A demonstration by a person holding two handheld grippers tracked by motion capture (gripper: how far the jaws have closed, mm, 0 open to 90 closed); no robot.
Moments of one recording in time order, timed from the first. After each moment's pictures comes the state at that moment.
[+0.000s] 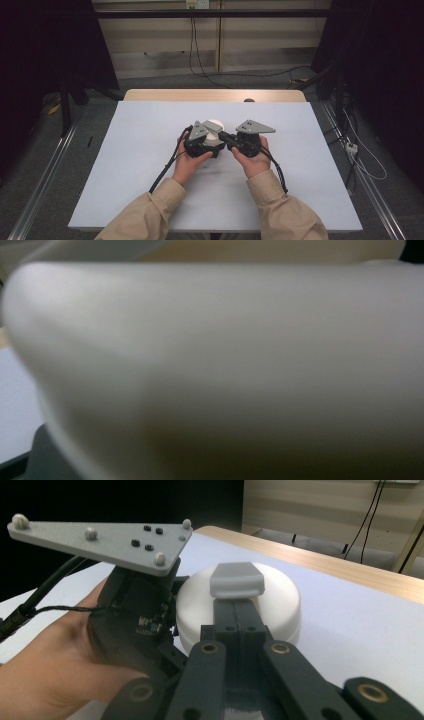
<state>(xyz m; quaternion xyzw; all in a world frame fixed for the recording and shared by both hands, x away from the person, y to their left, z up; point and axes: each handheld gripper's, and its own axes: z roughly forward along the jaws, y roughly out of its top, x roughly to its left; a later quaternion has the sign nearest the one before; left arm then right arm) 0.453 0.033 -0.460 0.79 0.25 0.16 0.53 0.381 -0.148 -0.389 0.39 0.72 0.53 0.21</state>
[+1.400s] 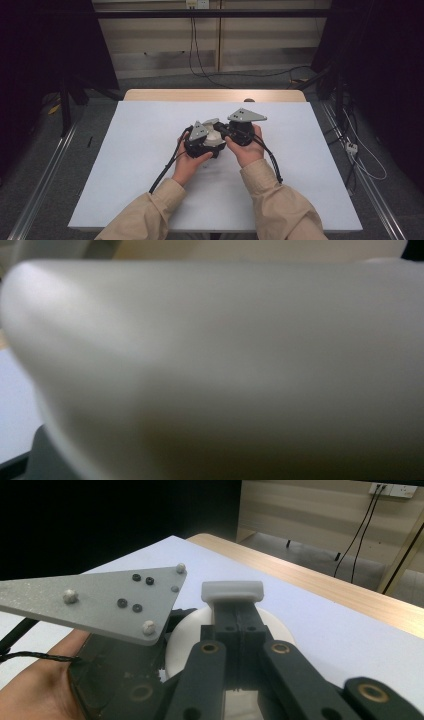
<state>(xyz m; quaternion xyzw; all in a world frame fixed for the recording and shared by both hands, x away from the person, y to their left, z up) 0.452 0.033 -0.460 0.79 0.25 0.17 0.53 0.403 -0.133 -0.370 0.38 0.73 0.52 0.23</state>
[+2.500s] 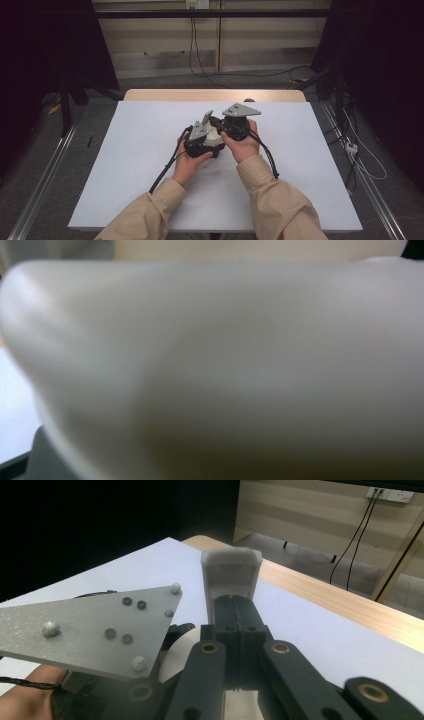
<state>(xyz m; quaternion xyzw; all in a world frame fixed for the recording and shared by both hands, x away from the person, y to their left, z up) 0.452 0.032 -0.460 0.79 0.25 0.16 0.53 0.416 -0.123 -0.365 0.38 0.74 0.51 0.24</state>
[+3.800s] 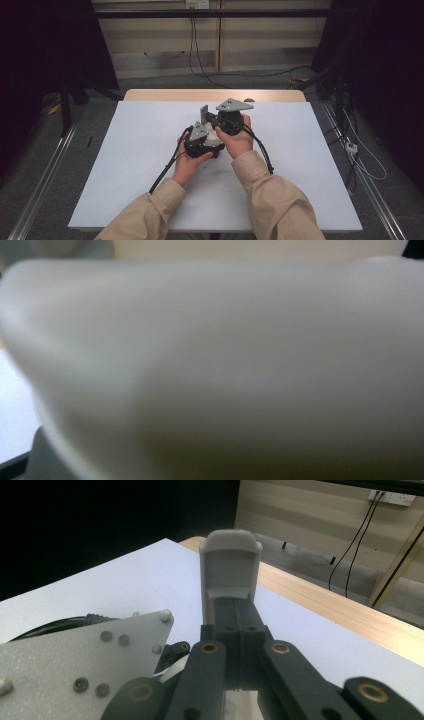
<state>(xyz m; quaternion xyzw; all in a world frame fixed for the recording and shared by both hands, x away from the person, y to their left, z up) 0.451 0.033 -0.460 0.80 0.25 0.17 0.53 0.434 -0.111 -0.363 0.37 0.74 0.50 0.24</state>
